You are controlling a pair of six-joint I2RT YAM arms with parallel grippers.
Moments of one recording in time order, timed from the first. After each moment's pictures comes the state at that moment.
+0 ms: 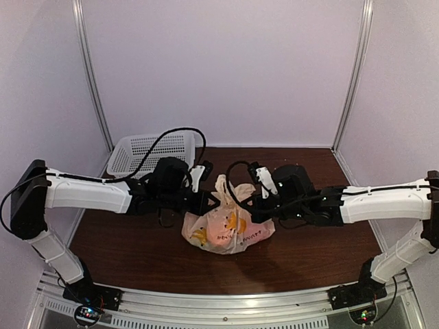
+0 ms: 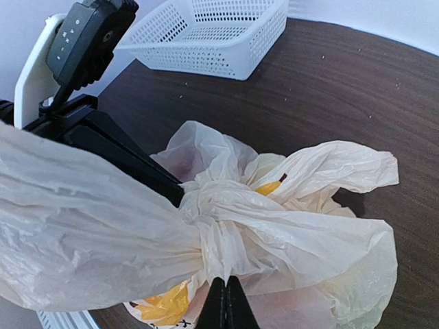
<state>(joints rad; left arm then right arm) -0.90 1.61 0.95 0.09 0.18 -0.47 0.98 1.40 0.86 0.00 0.09 0.45</state>
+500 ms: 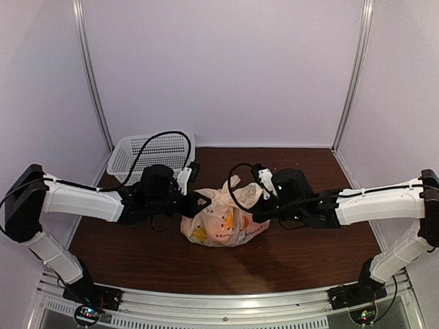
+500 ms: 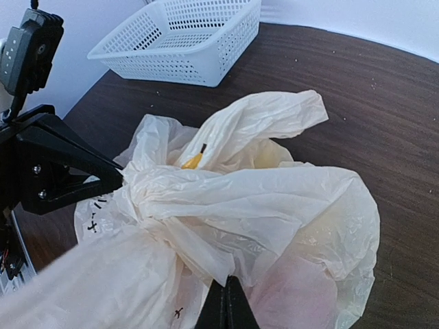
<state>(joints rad) -0.84 1.55 0.79 0.31 0.17 -0.44 0.95 1.44 0.83 0.07 0.16 0.43</state>
